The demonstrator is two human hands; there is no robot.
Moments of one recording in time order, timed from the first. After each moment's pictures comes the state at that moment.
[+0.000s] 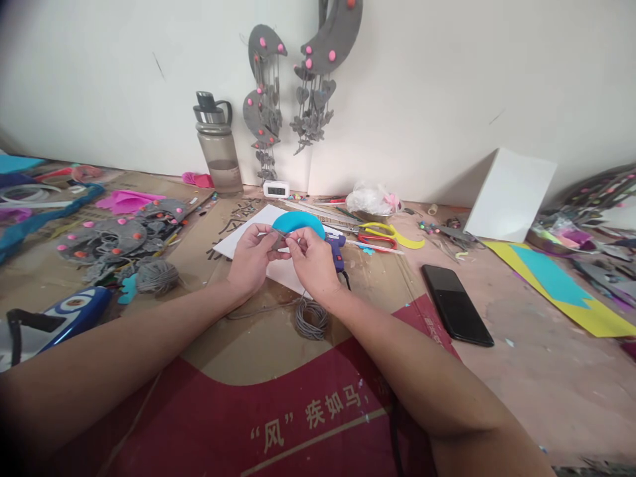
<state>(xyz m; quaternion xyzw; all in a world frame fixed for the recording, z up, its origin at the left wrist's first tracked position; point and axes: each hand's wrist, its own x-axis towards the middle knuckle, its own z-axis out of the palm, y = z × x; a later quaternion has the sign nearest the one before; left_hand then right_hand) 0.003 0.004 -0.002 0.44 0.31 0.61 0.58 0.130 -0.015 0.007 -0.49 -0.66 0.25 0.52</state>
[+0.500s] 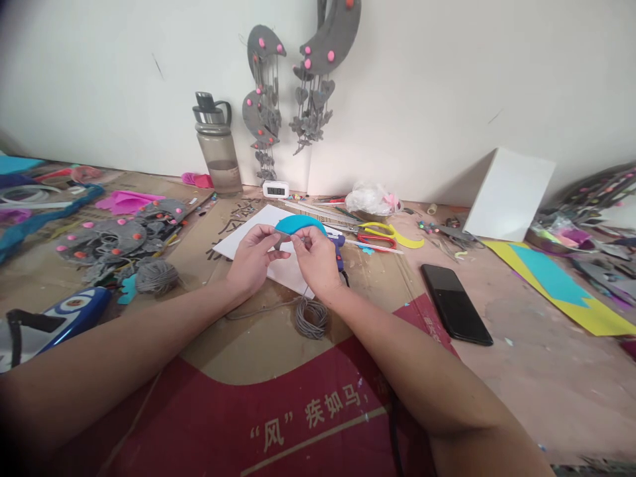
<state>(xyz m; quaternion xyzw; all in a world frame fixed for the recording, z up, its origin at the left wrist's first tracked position) 0.004 0.002 0.000 0.44 0.31 0.61 0.58 0.134 -0.011 0.008 -0.53 -0.63 0.22 0.52</state>
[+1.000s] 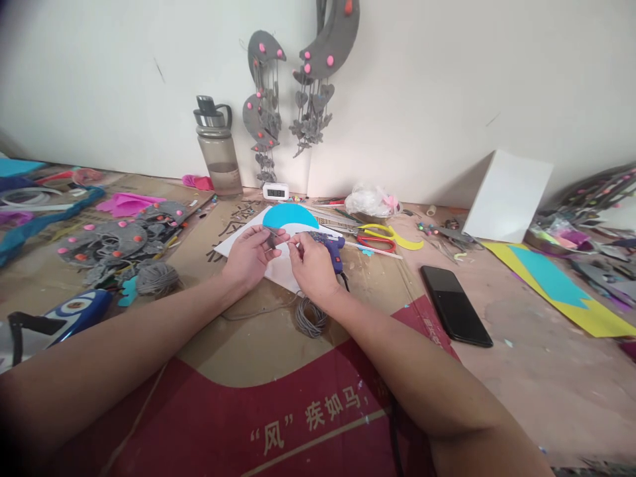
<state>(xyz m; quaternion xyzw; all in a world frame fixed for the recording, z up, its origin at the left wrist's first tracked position) -0.005 0.014 0.004 0.34 0.30 0.61 0.65 0.132 -0.018 0.007 -0.54 -0.71 0.12 0.42</state>
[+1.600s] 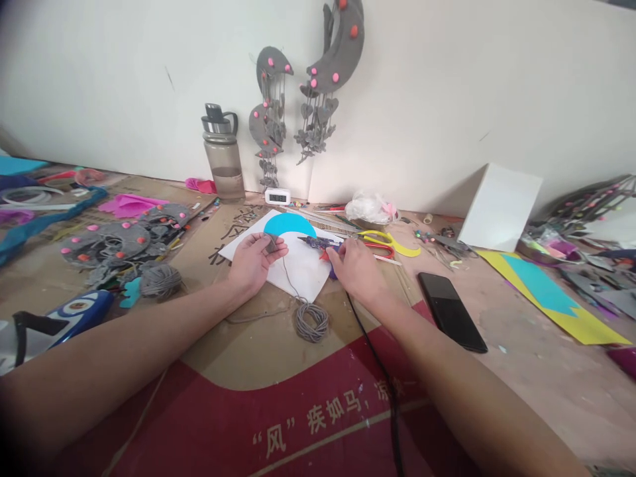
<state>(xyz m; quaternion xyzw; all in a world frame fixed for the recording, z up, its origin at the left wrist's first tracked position) -0.001 0.015 -0.005 0.30 0.32 0.64 0.63 0.196 -0.029 0.035 -0.69 -0.69 -0.01 0.21</state>
